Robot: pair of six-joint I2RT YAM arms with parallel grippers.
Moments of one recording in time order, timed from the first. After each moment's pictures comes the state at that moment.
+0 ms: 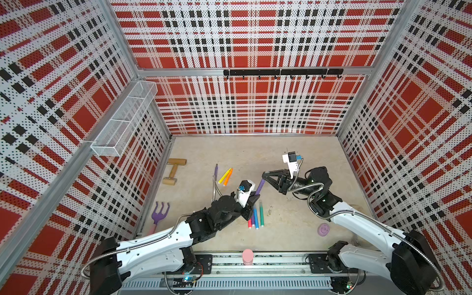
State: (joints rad) left arm -1.06 0.95 0.57 0.12 -0.21 -0.19; right arm 0.59 1.15 0.68 0.54 -0.62 0.62
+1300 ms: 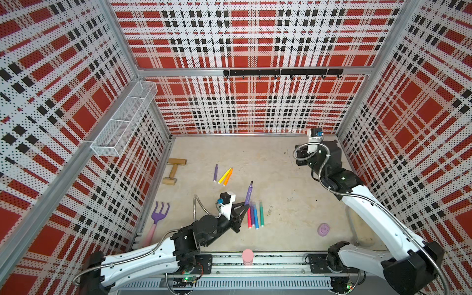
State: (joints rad) left arm -1.14 0.58 0.34 0.15 -0.36 -0.35; right arm 0.38 1.25 1.11 -0.37 0.22 0.20
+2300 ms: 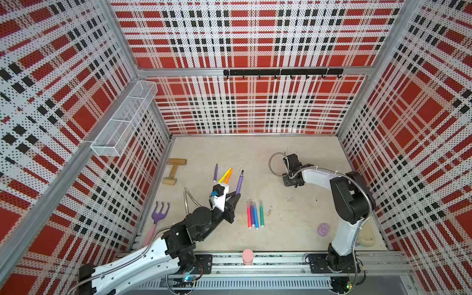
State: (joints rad) left arm -1.02 0.59 0.45 -0.02 -0.37 -0.25; right arm 0.38 1.88 1.14 -0.42 0.23 0.14
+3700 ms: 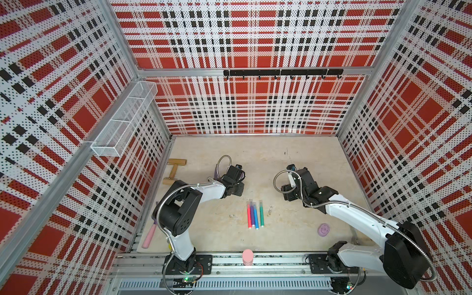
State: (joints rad) left arm -0.54 1.80 0.95 -0.14 -0.11 -0.20; right arm 0.58 1.24 0.75 -0.37 0.15 0.22
